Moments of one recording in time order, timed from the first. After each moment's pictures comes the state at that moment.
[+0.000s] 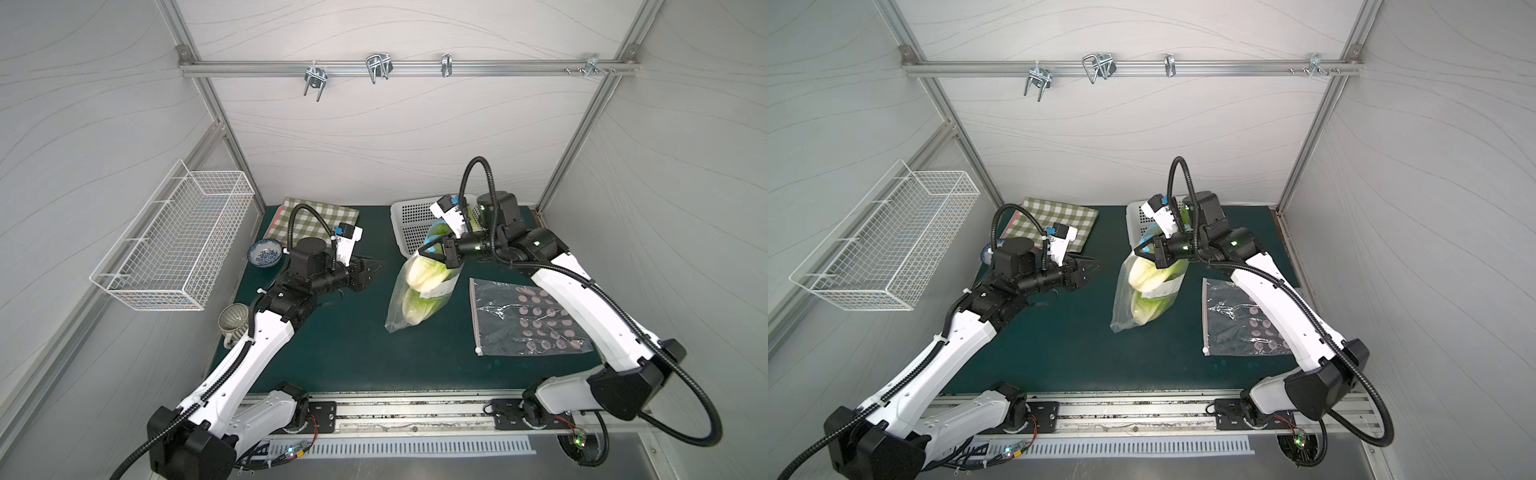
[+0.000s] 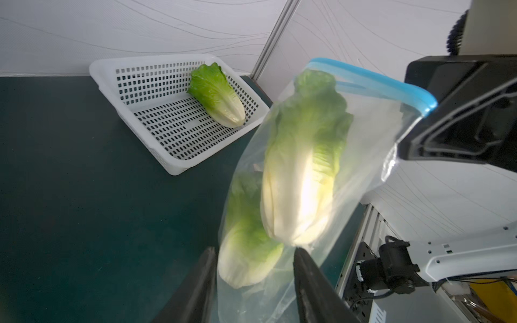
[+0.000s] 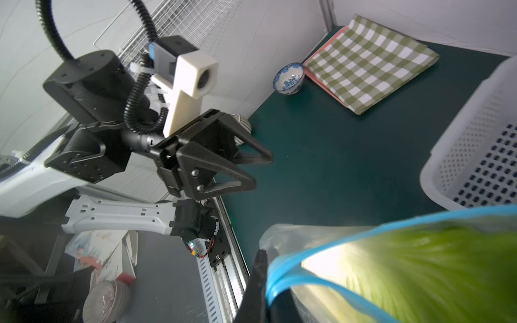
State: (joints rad) left arm -0.36 1.05 0.92 -0.27 0.56 -0.32; right arm 0.64 1.43 1.59 -0.74 -0.70 0.16
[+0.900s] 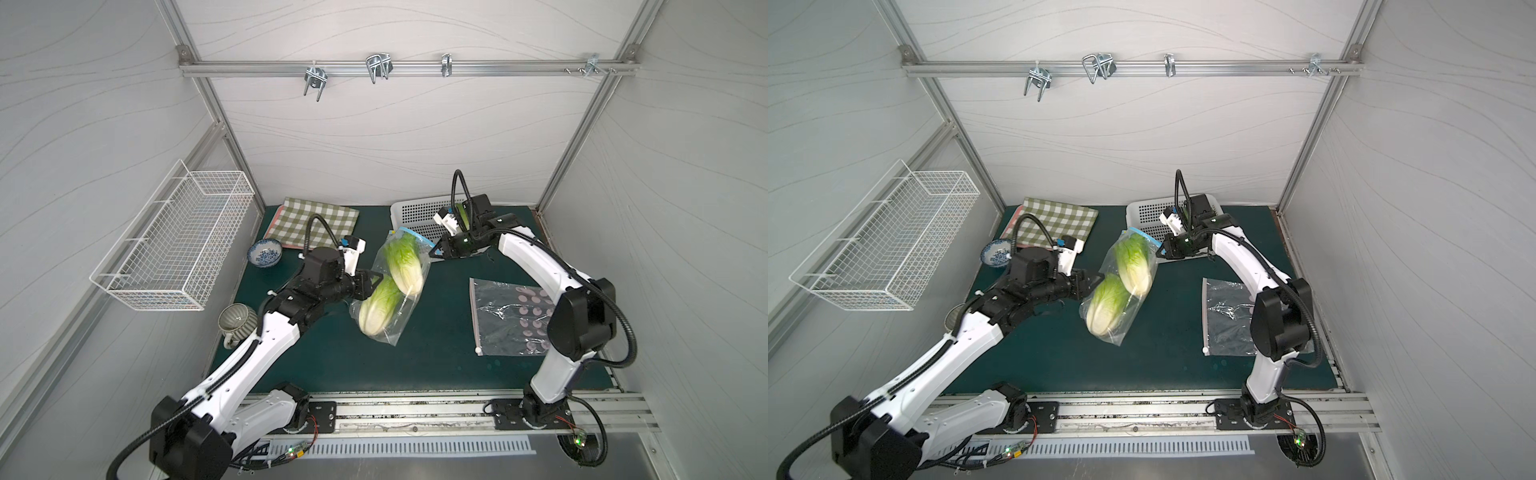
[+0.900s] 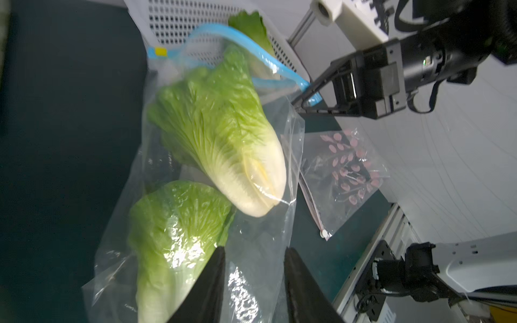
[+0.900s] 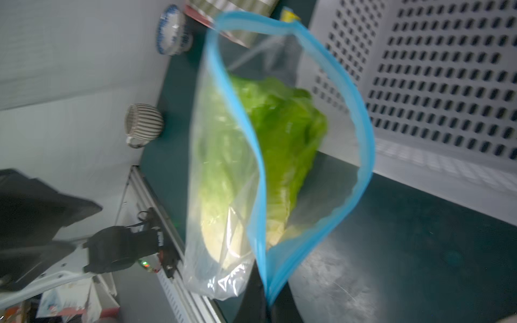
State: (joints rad) left arm -0.45 1.10 0.87 -0.35 0.39 -0.39; right arm 0.42 1.79 1.60 -0.86 -0.60 0.10
